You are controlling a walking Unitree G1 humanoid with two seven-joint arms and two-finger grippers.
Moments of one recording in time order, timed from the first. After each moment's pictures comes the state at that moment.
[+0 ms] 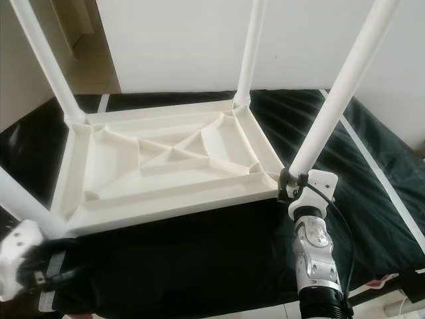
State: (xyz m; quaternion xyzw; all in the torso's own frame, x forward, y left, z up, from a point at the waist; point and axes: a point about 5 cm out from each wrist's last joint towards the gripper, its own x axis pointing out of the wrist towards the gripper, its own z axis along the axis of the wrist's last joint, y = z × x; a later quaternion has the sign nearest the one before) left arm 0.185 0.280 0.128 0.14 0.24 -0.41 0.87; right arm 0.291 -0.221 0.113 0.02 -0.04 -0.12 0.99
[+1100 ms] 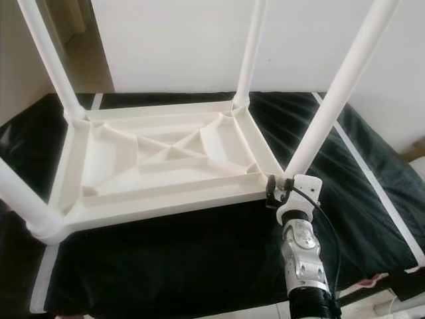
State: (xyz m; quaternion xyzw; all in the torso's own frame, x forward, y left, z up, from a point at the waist) left arm 0.283 0.355 0.182 0.09 0.01 -0.10 0.99; right arm 0.288 -0.197 0.105 0.07 -0.03 -0.11 0.99
